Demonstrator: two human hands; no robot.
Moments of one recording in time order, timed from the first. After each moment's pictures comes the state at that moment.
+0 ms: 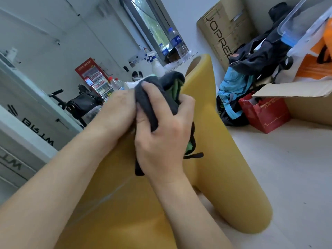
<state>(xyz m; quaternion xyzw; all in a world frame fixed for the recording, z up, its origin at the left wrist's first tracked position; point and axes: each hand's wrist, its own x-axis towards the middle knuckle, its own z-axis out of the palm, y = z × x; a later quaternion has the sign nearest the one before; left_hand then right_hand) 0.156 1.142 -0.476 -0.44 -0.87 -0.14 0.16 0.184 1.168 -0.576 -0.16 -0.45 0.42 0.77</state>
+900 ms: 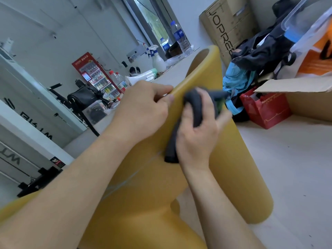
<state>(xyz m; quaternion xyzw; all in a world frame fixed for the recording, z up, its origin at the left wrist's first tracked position) 0.176 1.132 -0.487 -0.51 -0.82 -0.16 0.19 0.167 1.179 -0.608 -0.26 -0.37 0.49 0.75</state>
